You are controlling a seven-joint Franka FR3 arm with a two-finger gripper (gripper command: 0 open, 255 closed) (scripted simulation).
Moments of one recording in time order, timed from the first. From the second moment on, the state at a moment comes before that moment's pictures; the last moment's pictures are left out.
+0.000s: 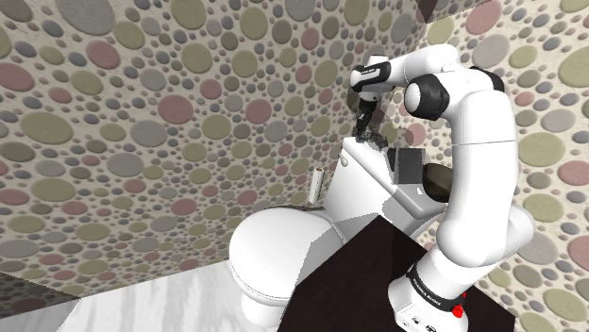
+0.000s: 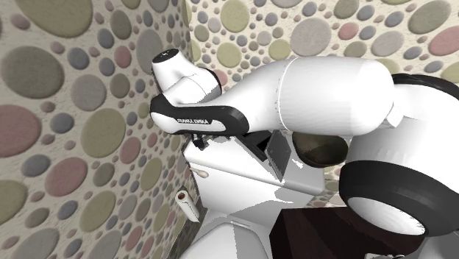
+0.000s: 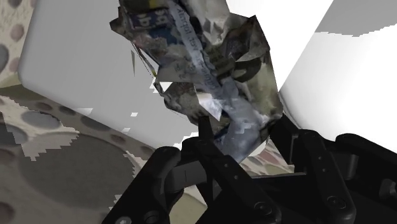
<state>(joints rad) -0.32 0.64 -0.41 -1.37 0.11 1.92 -0.89</state>
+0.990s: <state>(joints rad) -0.32 0.60 -0.42 -1.24 0.09 1.75 -0.90</state>
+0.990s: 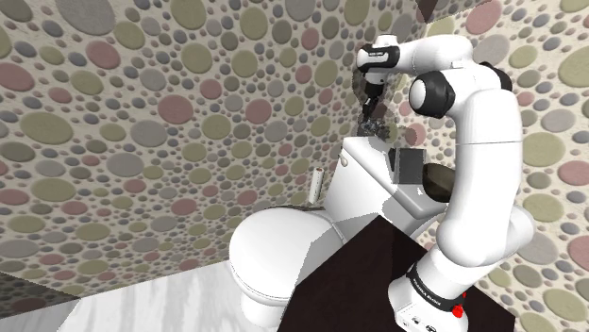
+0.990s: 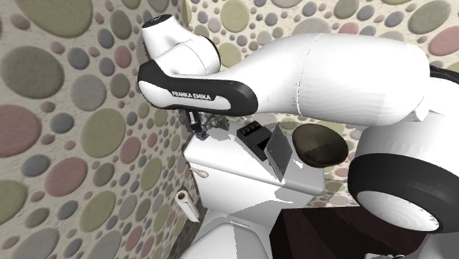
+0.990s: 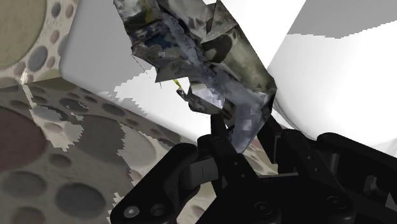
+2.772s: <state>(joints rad) -0.24 0.12 -0.49 -1.67 -0.09 1.74 -0.90</state>
